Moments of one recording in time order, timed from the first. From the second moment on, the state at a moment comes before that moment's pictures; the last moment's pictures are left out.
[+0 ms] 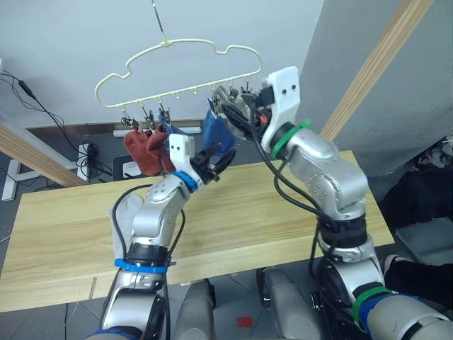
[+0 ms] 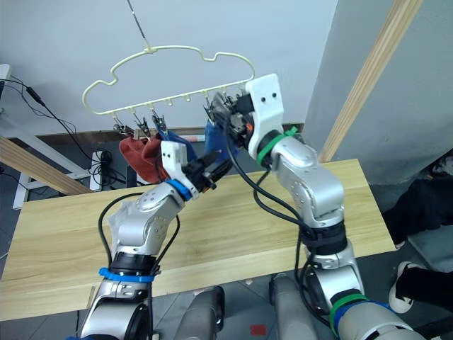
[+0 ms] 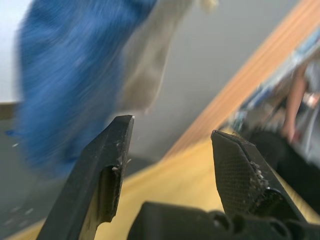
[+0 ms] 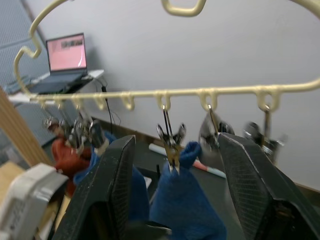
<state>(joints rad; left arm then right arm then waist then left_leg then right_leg) -0.46 0.30 0.01 0.08 -0.32 0.31 -0.59 -0.79 -0.11 0.07 -0.28 0.28 0.79 0.33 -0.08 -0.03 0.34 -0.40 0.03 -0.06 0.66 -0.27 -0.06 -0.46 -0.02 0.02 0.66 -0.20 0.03</state>
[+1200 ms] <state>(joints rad) -0.04 0.88 0.28 -0.16 -0.28 0.20 -0.90 -0.54 -0.66 0.07 -0.14 0.25 0.35 0.89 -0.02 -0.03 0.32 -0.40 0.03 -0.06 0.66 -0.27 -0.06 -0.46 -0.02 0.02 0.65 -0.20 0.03</state>
